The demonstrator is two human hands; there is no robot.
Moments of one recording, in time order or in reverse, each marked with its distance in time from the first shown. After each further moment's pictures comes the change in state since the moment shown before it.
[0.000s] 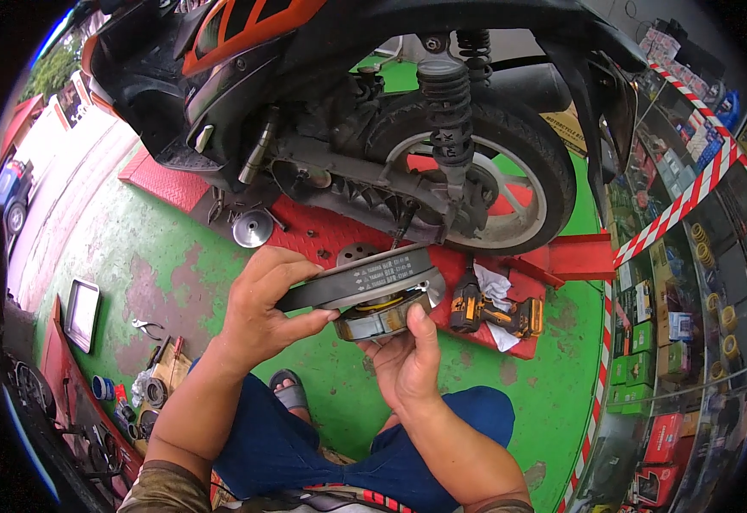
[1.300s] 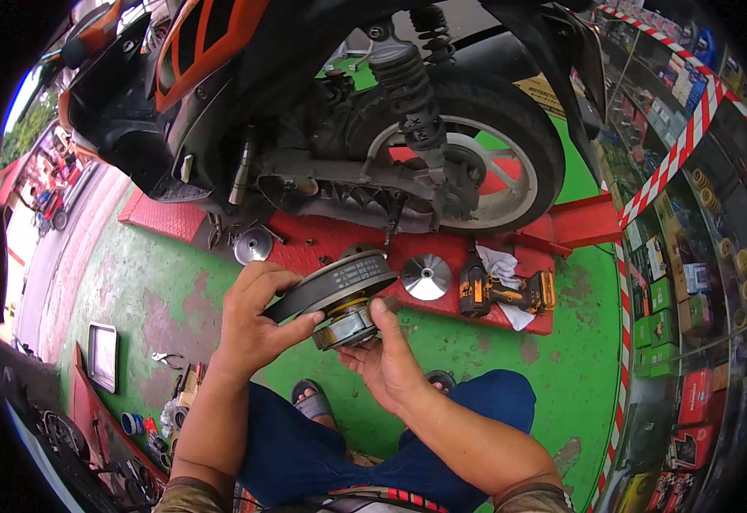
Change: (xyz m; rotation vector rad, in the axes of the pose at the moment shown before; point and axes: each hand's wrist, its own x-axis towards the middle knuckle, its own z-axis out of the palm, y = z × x) left_hand -0.002 -0.008 0.002 0.017 -0.096 -0.068; right_hand 0.000 0.023 -0.018 0.034 -0.017 0.377
